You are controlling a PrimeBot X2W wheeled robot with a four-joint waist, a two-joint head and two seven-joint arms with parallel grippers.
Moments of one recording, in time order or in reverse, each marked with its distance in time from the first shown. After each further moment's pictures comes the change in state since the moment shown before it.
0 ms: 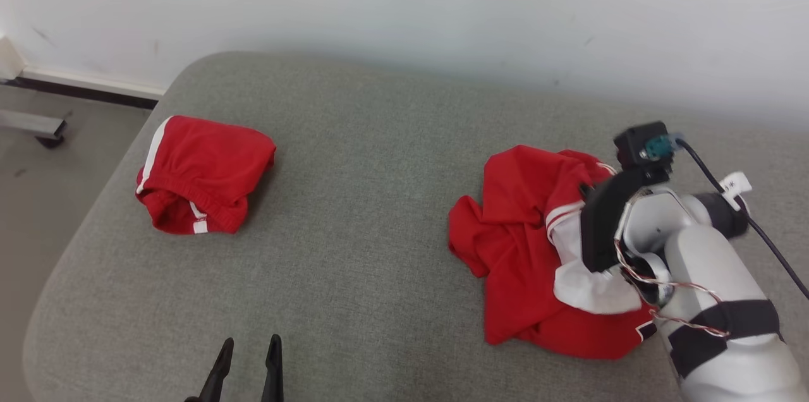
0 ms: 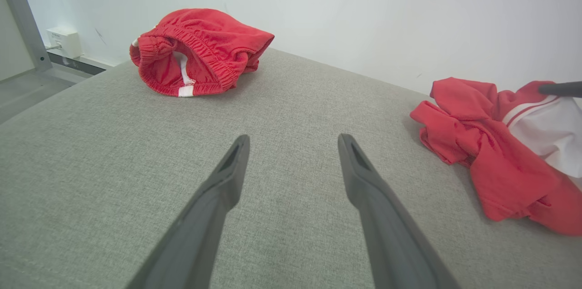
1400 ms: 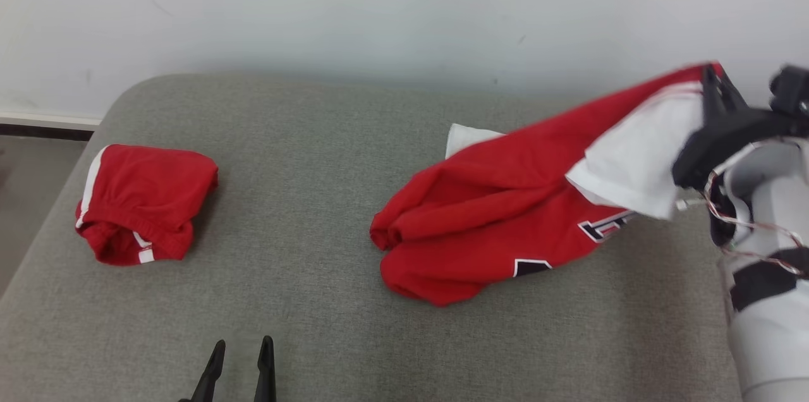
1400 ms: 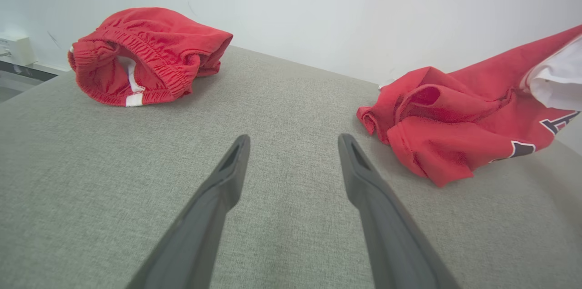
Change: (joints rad) left arm 0.014 0.000 0.025 -0.008 -0.001 -0.001 0.000; right arm -0.218 0.012 -0.305 0.216 -0.051 0.000 -0.551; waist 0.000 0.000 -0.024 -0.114
